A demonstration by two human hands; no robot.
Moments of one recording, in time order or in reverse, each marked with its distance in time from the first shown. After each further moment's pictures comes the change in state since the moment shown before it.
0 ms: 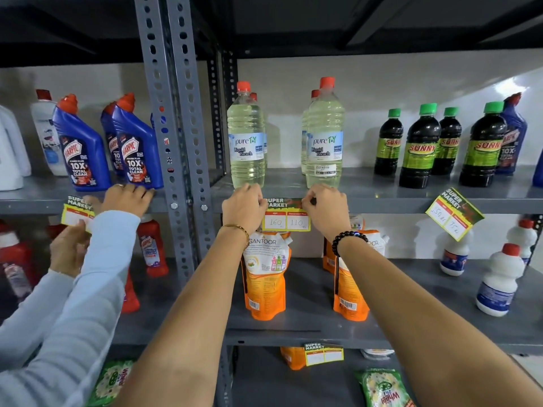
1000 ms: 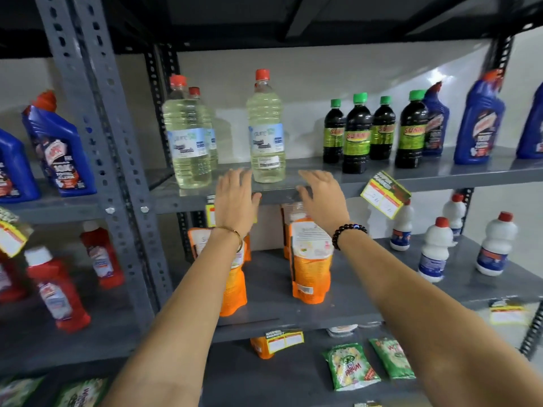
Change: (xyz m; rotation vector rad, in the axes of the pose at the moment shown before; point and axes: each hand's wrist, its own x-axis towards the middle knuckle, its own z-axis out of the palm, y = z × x) left_hand -0.015 0.087 0.022 0.100 0.052 0.210; right_hand -0.019 0.077 -0.063 -0.032 0.078 -0.086
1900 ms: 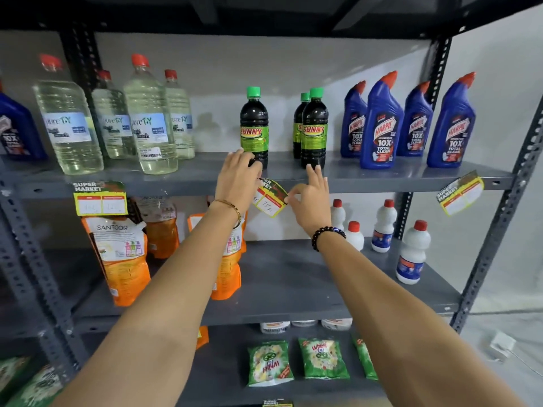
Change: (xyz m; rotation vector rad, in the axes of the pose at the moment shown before) left_hand 0.054 0.255 0.062 0.008 -0.050 0.144; right_hand -0.016 0.221 -0.109 -0.014 -0.114 0.138
